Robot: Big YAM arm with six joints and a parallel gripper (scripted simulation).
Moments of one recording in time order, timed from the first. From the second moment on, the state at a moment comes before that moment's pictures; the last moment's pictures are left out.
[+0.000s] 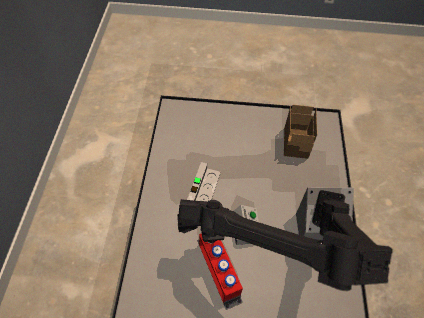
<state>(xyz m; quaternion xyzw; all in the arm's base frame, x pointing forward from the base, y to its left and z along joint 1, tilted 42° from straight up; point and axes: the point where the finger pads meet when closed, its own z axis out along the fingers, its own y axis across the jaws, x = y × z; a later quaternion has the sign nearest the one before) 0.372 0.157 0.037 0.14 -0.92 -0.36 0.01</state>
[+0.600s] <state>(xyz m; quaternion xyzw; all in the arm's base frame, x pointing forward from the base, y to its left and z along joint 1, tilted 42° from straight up) 0.372 0.158 0.037 -0.09 -0.93 -0.35 0.10</state>
